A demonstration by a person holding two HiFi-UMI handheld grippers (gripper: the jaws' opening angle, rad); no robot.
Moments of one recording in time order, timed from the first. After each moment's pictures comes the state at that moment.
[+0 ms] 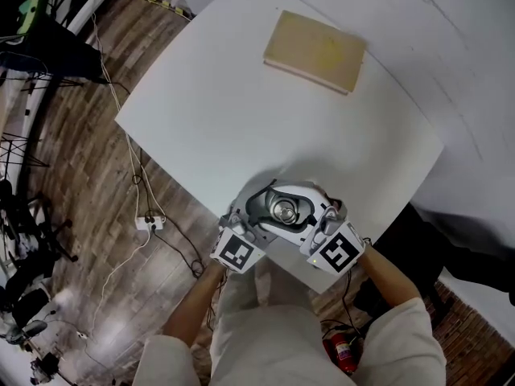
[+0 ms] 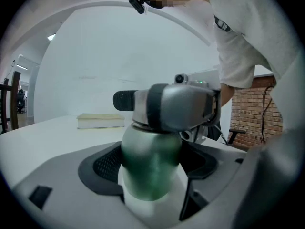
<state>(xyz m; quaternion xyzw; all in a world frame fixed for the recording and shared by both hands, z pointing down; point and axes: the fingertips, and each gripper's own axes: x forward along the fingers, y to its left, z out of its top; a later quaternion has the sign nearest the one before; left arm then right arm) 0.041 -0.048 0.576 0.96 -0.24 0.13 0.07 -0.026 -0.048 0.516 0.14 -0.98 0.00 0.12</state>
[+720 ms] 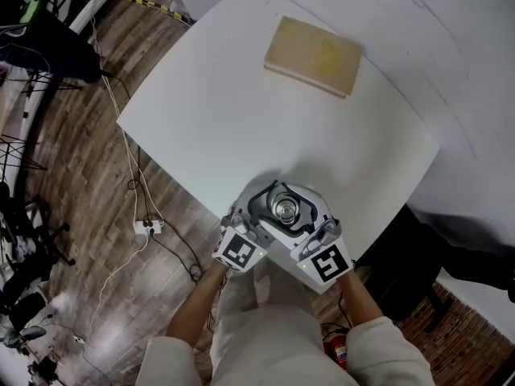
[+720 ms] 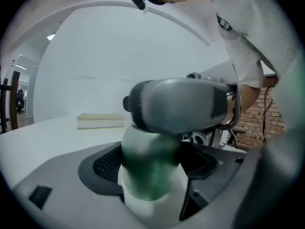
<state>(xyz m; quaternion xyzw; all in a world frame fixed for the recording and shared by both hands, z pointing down) 0.041 -0.046 0.581 0.96 -0.24 0.14 0.07 -0.016 -0.053 0.522 0.28 -0.95 0.04 0.13</state>
